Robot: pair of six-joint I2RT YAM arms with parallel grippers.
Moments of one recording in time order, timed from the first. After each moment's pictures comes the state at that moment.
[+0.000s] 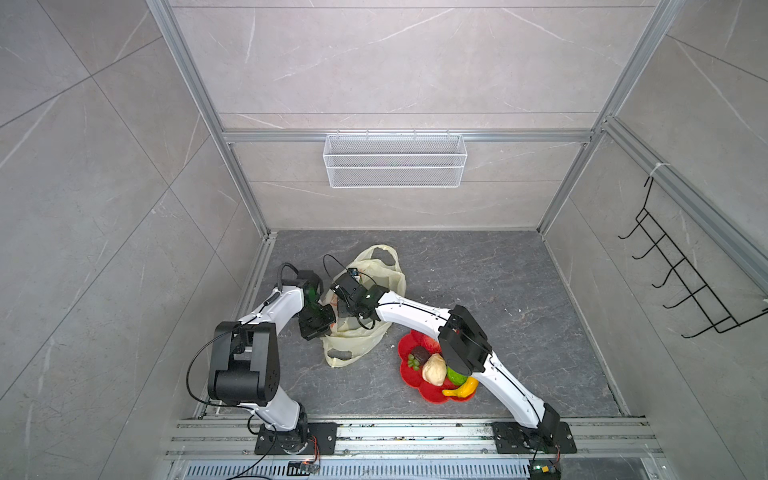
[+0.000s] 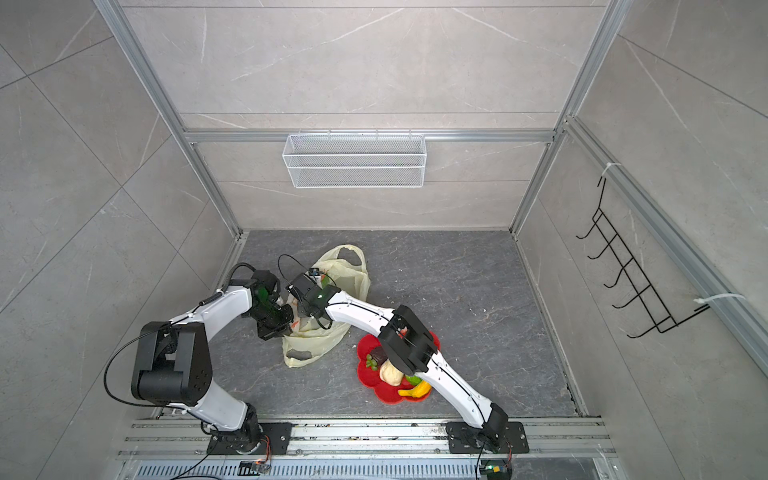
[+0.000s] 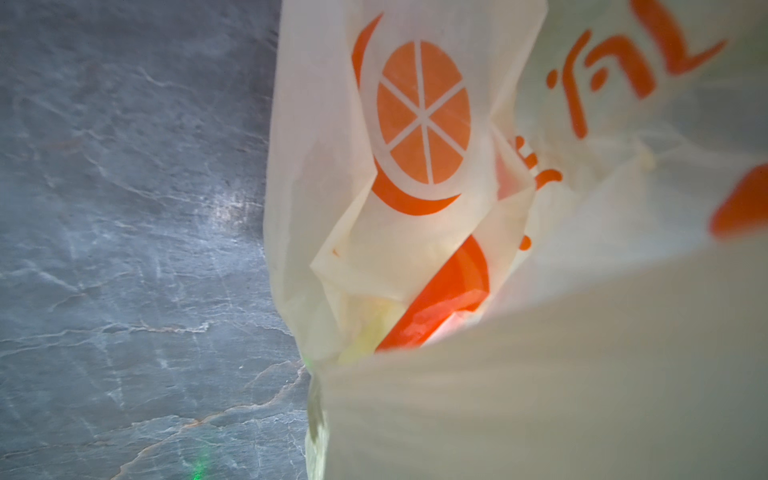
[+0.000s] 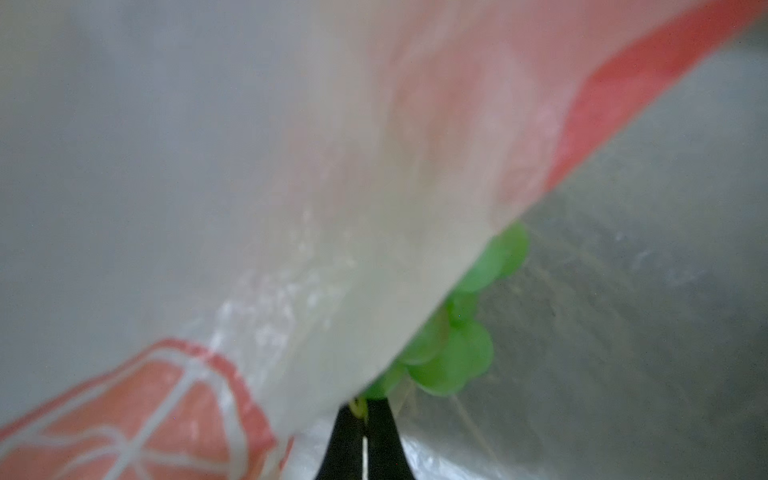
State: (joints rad) left arm -0.08 1.60 1.02 -0.93 0.26 -0.42; right arm 0.98 2.52 2.20 -0.61 0.20 0.73
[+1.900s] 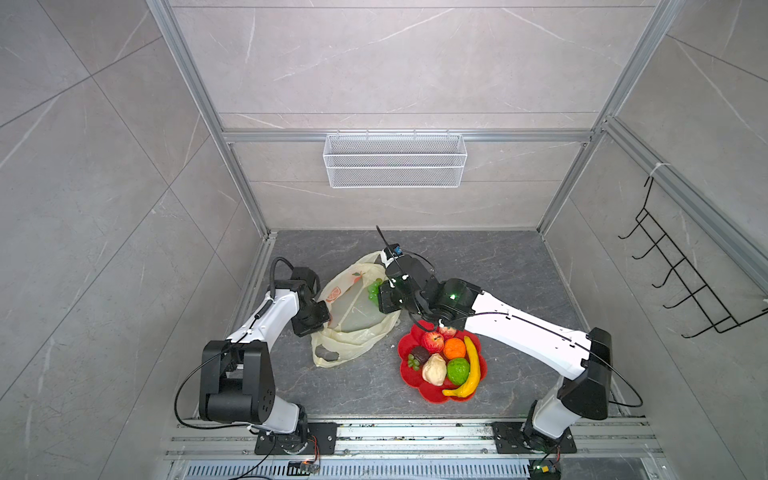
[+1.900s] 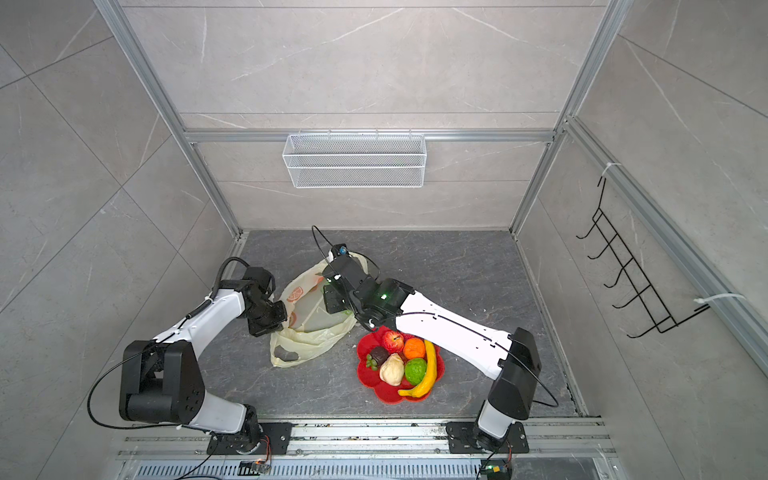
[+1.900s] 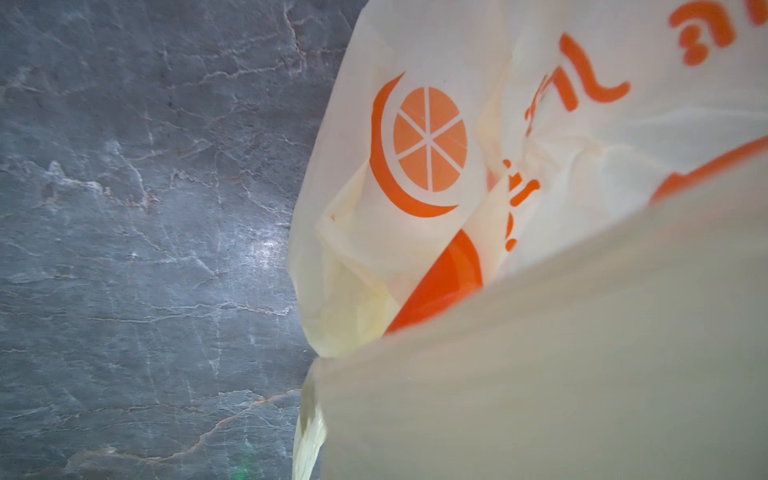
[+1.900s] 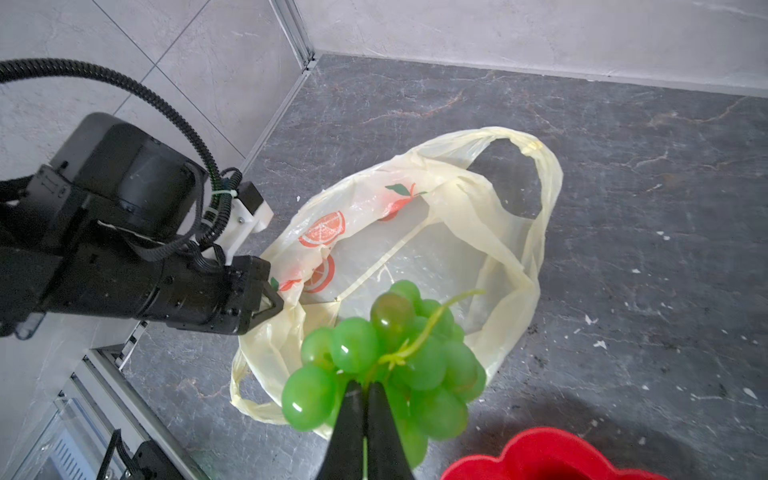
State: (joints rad) left arm -0.08 1.49 1.02 -0.94 0.11 -0.42; right arm 1.01 1.65 1.61 -0.63 0.24 0.52
